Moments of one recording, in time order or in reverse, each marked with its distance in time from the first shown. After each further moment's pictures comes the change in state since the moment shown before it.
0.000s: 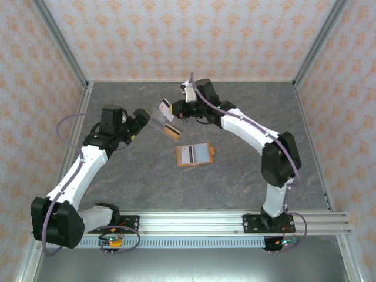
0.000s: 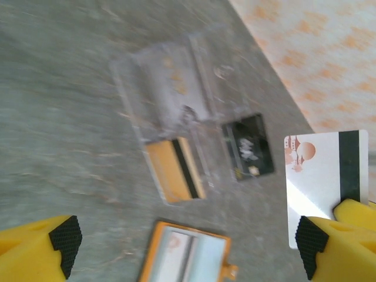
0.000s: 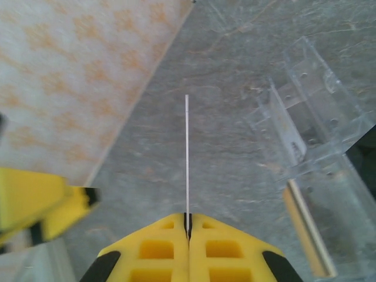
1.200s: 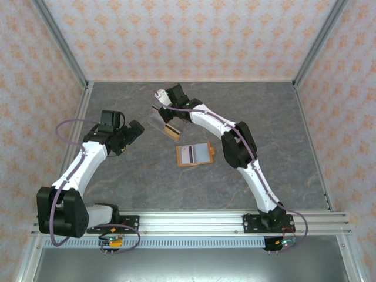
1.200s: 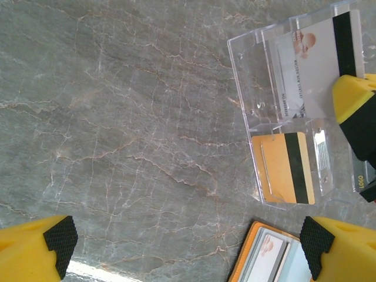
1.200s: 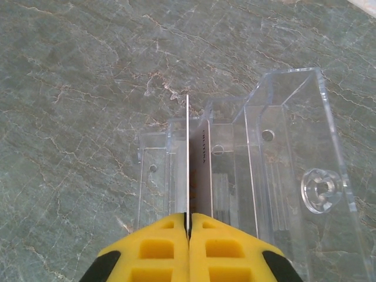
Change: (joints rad) left arm 0.074 0.102 -0.037 -0.115 -0.008 0.105; right arm 0.058 0.534 0.546 -0.161 0.253 -0.569
